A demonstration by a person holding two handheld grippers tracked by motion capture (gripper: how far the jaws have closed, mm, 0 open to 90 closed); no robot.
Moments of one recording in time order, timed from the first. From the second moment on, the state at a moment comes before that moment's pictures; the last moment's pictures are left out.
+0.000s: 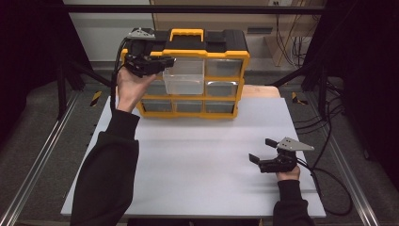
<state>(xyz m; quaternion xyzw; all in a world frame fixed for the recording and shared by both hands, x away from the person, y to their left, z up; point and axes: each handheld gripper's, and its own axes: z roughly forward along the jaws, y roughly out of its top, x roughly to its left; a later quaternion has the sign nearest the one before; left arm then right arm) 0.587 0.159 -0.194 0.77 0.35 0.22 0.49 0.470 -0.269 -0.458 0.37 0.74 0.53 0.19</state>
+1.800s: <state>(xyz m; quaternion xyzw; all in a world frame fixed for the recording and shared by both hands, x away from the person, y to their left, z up) 0.535 0.199 -0.232 0.73 0.34 0.23 0.54 0.470 -0.269 -0.459 0.37 0.74 0.53 0.19</state>
